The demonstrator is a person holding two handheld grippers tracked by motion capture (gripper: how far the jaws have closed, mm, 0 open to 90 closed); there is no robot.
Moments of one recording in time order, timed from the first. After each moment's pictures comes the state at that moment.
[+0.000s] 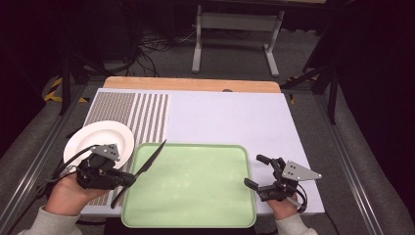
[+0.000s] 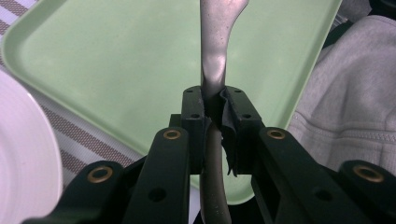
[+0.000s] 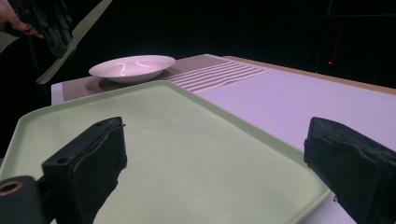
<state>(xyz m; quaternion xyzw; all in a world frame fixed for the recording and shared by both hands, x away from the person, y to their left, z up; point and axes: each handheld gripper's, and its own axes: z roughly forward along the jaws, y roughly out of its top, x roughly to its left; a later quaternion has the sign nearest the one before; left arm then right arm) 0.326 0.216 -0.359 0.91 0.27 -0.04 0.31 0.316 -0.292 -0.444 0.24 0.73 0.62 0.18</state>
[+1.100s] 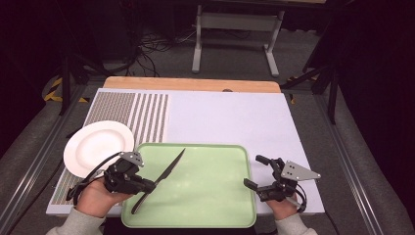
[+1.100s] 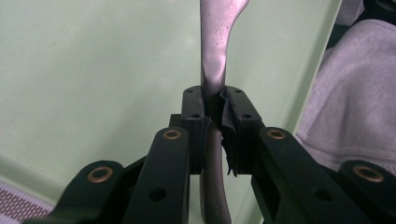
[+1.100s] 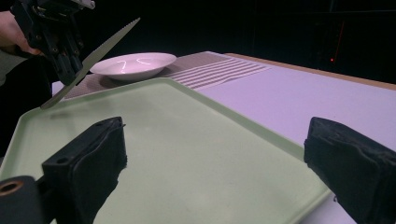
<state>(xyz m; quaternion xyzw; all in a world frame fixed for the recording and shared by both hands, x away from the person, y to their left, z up) 0.333 0.173 -0.395 0.91 0.26 -0.09 0.30 0.316 -0.292 -0.446 0.24 0.73 0.62 0.17</state>
